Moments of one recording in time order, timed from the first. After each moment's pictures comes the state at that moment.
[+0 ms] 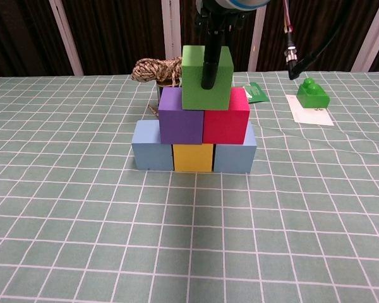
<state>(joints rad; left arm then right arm) -0.25 -0.91 -0.14 -2.20 1.33 1.41 0.22 1.44 -1.49 0.64 -1.83 0.30 1.48 -1.23</state>
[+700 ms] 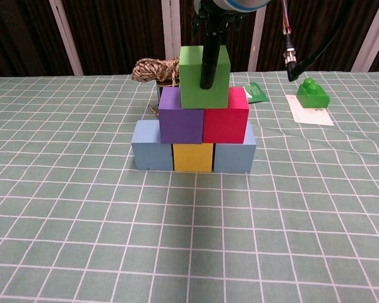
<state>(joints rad) -0.25 -0.91 -0.14 -2.21 1.33 1.41 0.22 1.44 -1.50 0.64 -1.84 0.28 1.48 -1.22</state>
